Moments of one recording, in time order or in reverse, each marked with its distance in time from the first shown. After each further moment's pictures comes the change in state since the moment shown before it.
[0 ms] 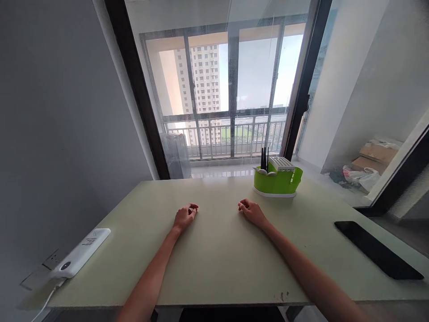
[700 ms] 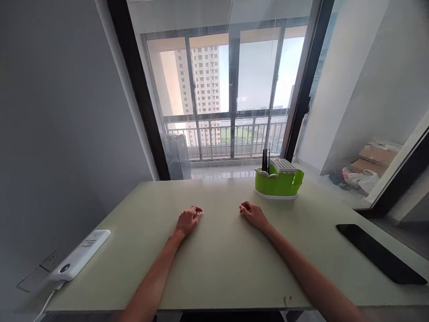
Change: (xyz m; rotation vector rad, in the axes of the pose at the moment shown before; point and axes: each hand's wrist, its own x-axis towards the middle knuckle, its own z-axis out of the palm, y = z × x) left_hand -0.011 0.016 0.001 0.141 -0.038 0.132; right_hand -0.001 0.001 0.002 0.004 0.002 -0.012
